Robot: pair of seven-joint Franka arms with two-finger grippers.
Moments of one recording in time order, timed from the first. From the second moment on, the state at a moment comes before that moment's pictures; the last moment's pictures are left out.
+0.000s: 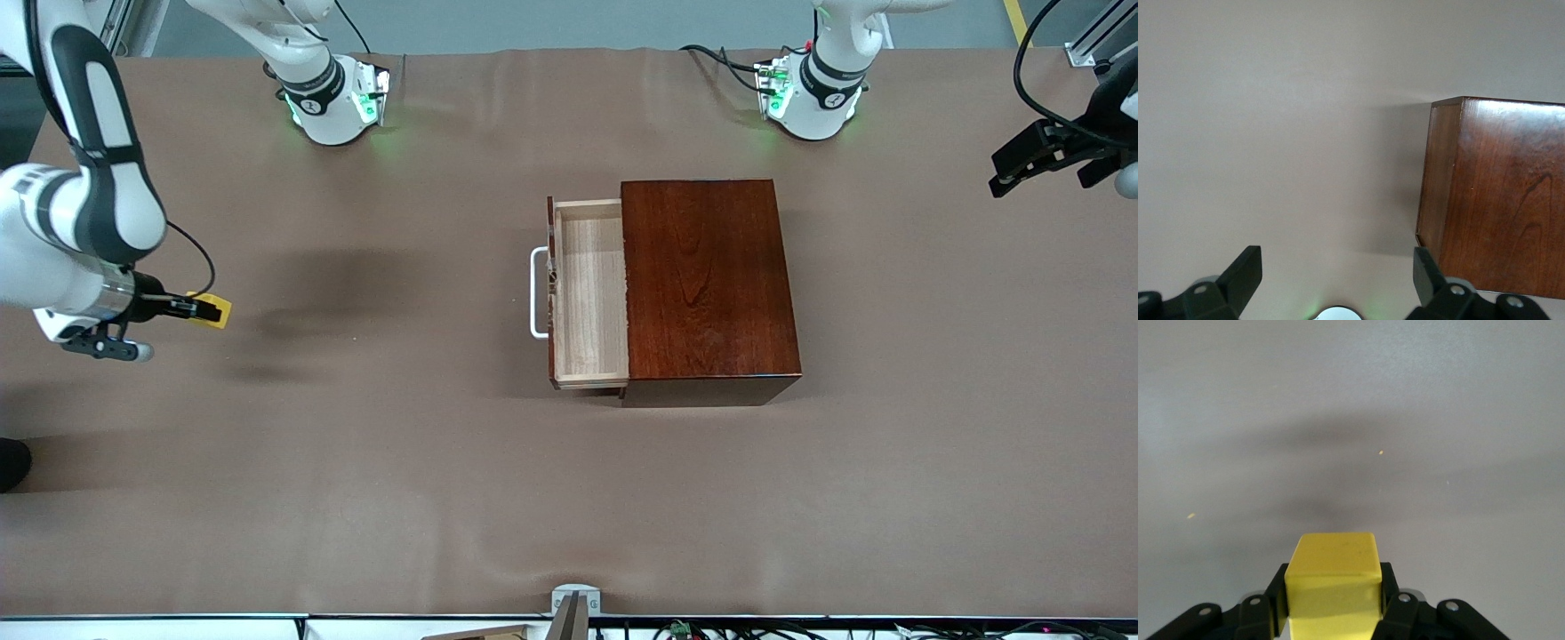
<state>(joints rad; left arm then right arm) -0.01 -0.05 -0.07 -1.48 0.04 1.41 -0.15 -0.13 0.20 -0.09 -2.02 0.08 2.00 -0.10</state>
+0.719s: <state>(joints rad) -0.01 -0.05 -0.06 -1.49 0.04 1.40 -0.15 0.03 0.09 -0.08 -1.84 0.18 1.64 0.30</state>
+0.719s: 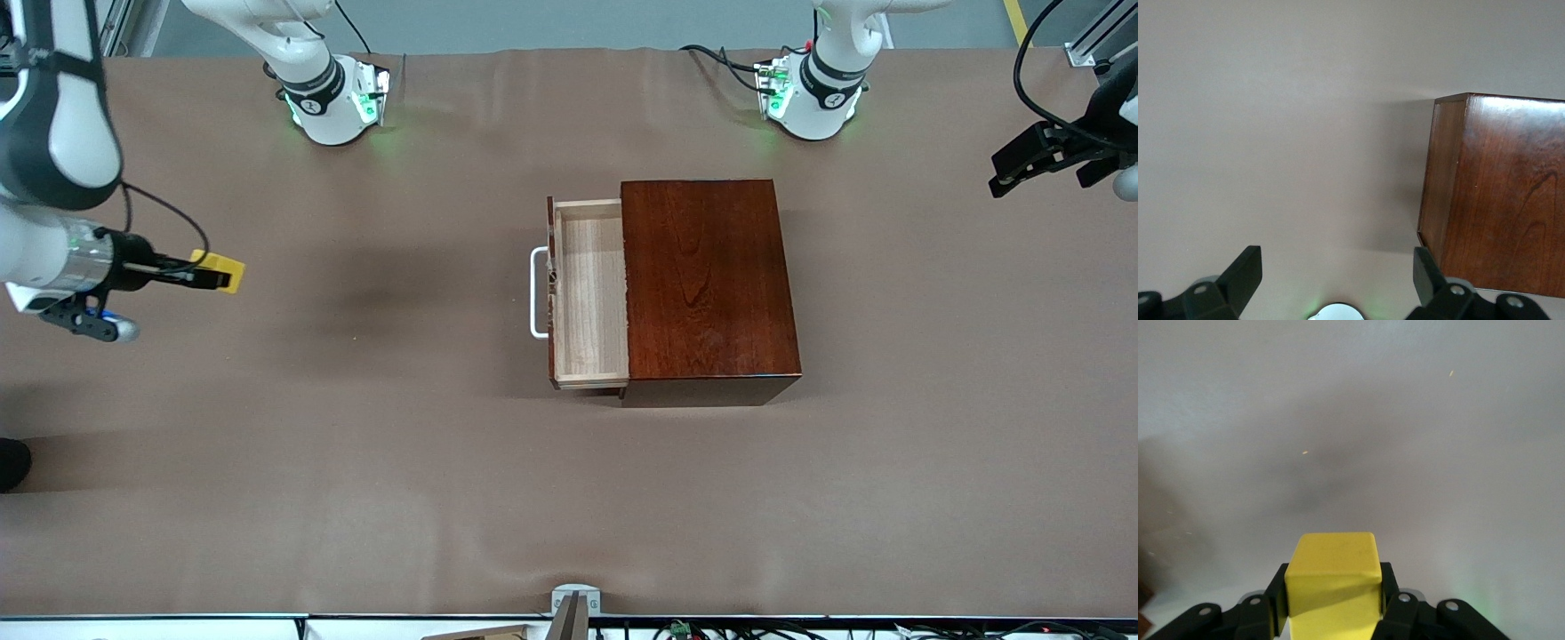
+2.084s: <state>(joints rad) 0.00 -0.05 -0.07 -1.49 0.04 1.38 -0.15 0.45 0.13 0.19 -1.72 0.20 1.83 1.65</state>
